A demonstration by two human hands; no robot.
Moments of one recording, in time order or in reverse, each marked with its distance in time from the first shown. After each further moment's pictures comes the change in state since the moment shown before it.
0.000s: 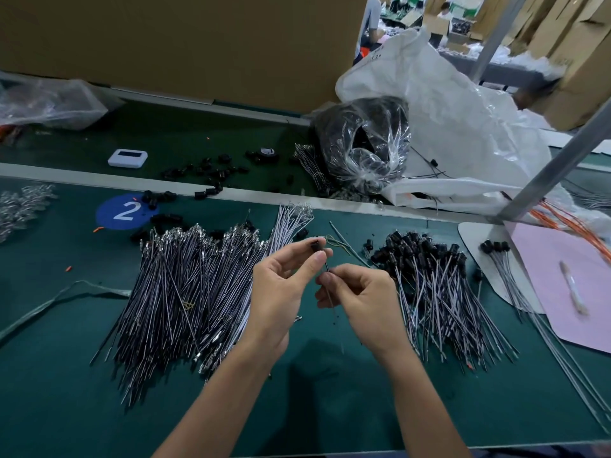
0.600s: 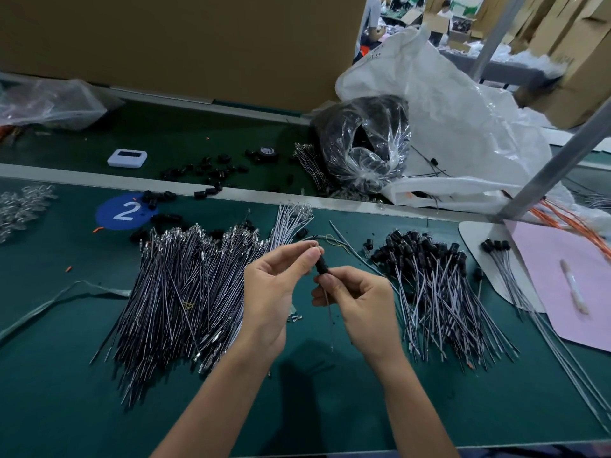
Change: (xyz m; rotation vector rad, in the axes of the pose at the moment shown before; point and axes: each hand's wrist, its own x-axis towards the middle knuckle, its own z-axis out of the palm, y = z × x) left_hand -0.001 0.004 -0.002 -0.076 0.069 -0.024; right_hand -0.004 0.010 0.006 0.063 0.066 -0.056
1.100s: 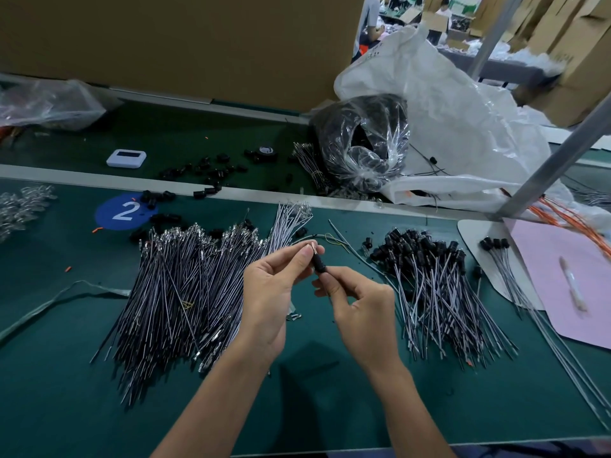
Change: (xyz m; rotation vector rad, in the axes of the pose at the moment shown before) left_hand -0.003 0.003 0.002 -0.034 -0.015 -0.061; right_hand -0.007 0.006 0.001 -0.359 0.092 -0.253
